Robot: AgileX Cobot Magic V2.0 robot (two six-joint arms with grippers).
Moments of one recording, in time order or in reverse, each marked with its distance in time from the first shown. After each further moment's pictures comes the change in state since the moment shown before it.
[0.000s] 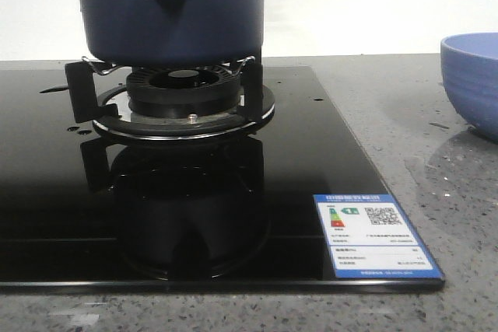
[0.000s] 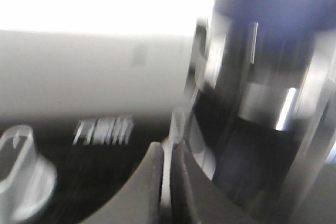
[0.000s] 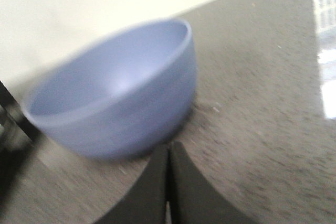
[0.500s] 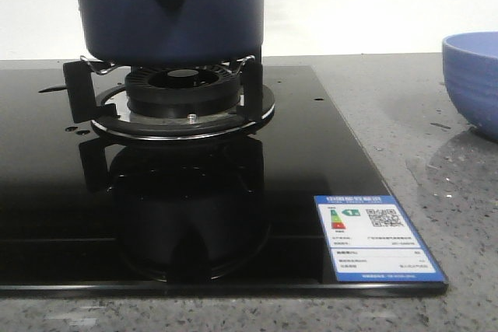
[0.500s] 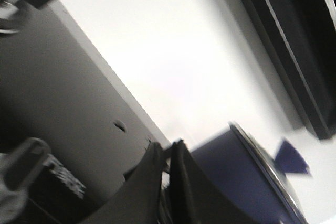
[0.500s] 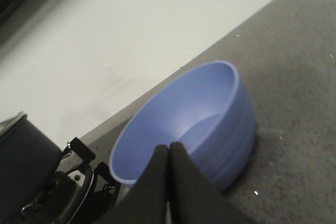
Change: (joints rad) left arm 0.000 0.000 -0.023 -0.633 -0.177 0.000; right arm 0.000 0.000 -0.105 0.269 0.030 -0.061
